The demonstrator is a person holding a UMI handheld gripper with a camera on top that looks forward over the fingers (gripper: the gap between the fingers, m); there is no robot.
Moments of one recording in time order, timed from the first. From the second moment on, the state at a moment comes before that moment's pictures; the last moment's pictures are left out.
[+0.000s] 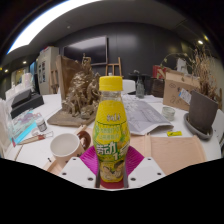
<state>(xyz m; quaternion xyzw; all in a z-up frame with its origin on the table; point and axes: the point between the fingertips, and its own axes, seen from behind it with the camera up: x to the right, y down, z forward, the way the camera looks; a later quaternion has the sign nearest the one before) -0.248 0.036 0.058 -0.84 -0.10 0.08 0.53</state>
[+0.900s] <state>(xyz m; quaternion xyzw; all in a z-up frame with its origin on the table) -0.252 -0.210 0.171 -0.91 -0.01 -0.01 0.41</state>
